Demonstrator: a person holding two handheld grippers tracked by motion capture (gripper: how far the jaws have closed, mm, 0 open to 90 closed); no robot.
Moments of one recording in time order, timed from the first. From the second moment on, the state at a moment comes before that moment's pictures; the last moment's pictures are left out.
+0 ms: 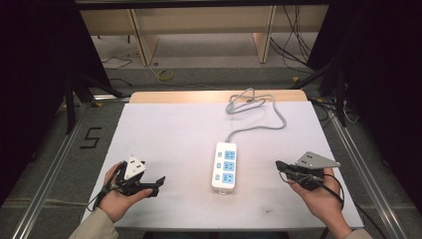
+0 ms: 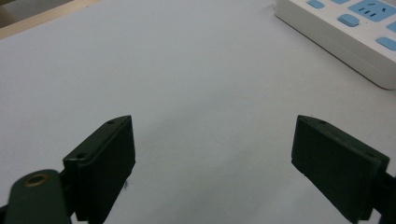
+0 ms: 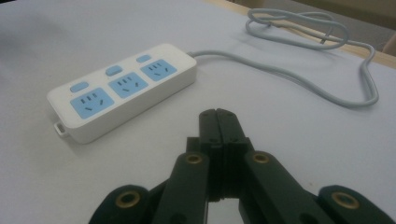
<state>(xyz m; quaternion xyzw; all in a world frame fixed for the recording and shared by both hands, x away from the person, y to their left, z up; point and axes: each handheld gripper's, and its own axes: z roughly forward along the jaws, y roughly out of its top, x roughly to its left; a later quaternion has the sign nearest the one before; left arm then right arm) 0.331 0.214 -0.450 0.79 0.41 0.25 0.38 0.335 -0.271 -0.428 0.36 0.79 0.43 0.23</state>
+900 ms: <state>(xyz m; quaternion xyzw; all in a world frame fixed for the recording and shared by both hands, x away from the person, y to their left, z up) 0.332 0.212 -0.450 0.80 0.40 0.25 0.37 0.348 -0.250 -0.425 0.35 0.81 0.43 0.19</state>
